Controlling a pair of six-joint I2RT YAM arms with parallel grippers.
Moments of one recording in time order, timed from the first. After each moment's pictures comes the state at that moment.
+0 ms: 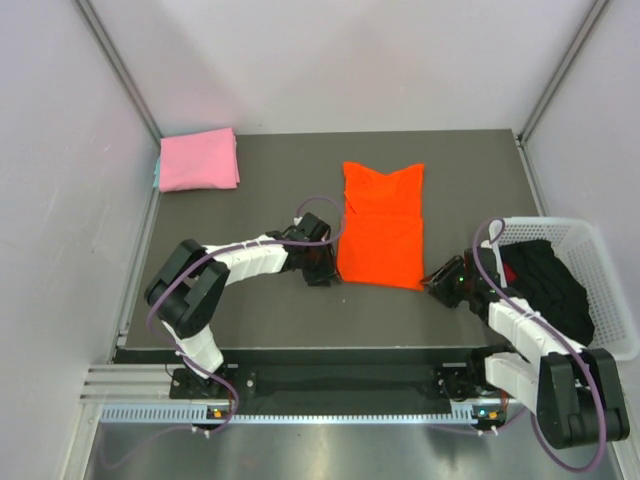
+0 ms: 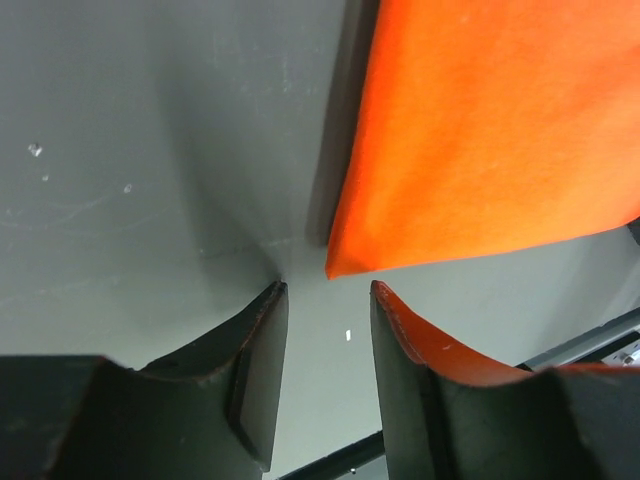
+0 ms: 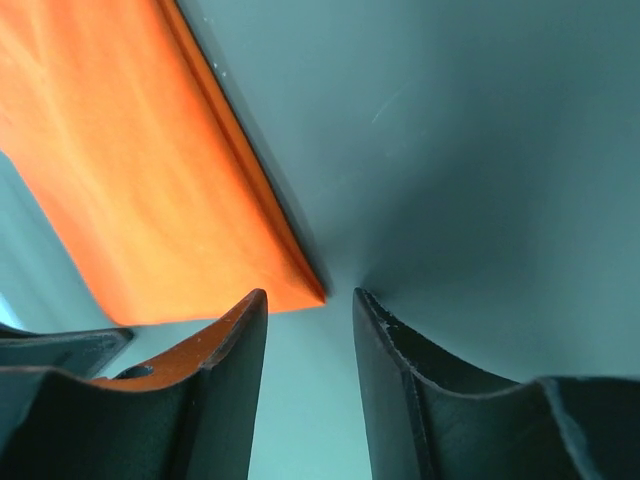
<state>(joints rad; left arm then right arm) -0.69 1.73 0.98 -0.29 0.17 -0.88 0.12 1.01 0.30 -0.15 -0.16 0.94</state>
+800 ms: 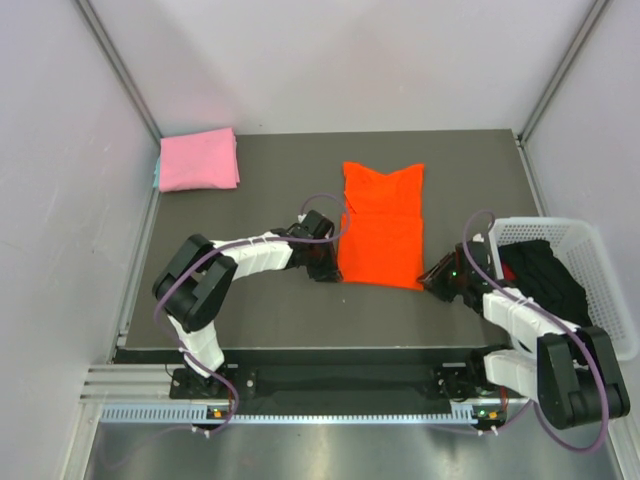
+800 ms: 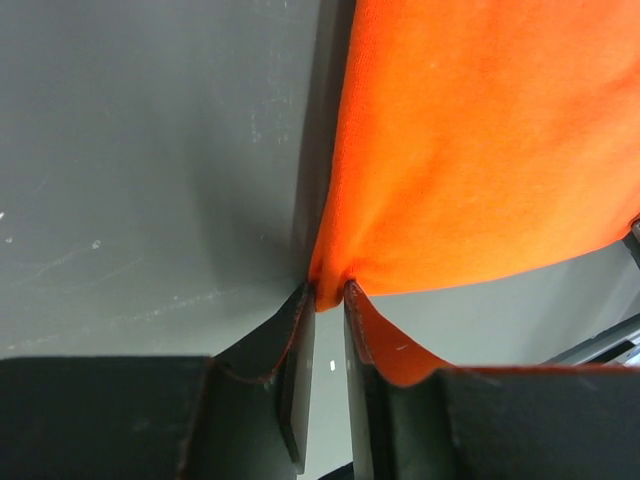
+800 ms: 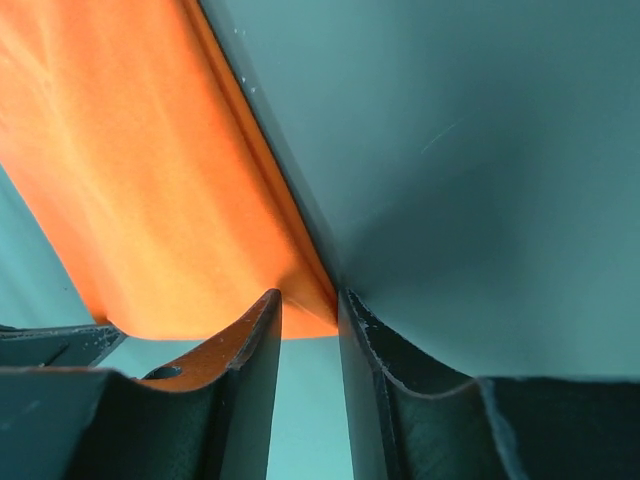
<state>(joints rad) -0.69 1.79 1.02 -0.25 0.17 -0.88 0.19 1.12 0.35 -0.10 -0.12 0.95</state>
